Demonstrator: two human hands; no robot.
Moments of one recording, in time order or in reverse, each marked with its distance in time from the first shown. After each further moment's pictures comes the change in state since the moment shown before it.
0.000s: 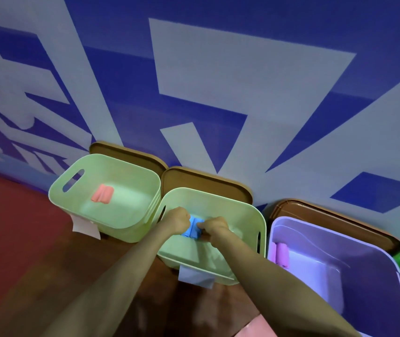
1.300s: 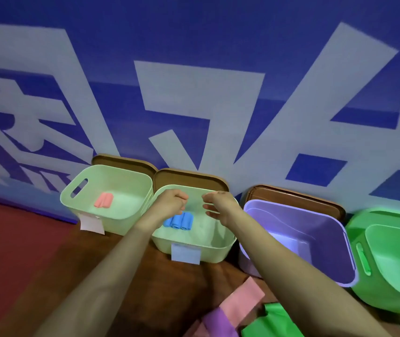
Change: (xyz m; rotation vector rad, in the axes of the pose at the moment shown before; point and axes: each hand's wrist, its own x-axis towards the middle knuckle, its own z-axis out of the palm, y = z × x) left_hand -0.099 0.050 -0.031 -0.488 0.145 0.136; right_hand -0.123 -0.027 -0.081 0.303 -0.126 -0.251
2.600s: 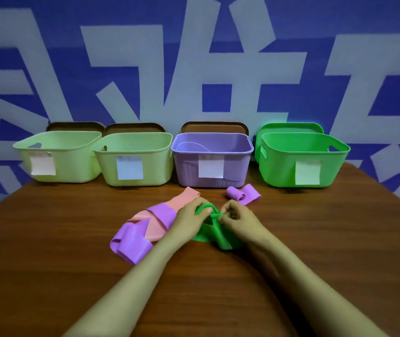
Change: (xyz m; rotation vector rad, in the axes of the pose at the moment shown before) left_hand -0.197 -0.150 0.276 0.115 0.005 0.651; right_hand -0.167 0.304 -0.210 -0.614 0.204 -0.717
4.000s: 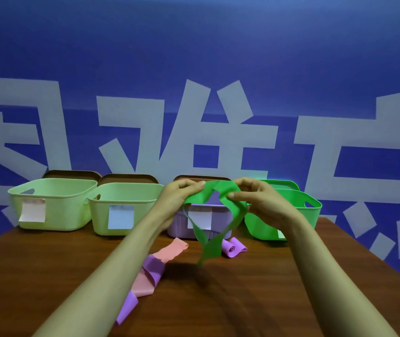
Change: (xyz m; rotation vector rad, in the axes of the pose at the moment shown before) left_hand 0.027 0.129 -0.092 -0.625 0.020 0.142; right_hand -0.003 -0.134 -0.128 0.464 -0.081 -0.209
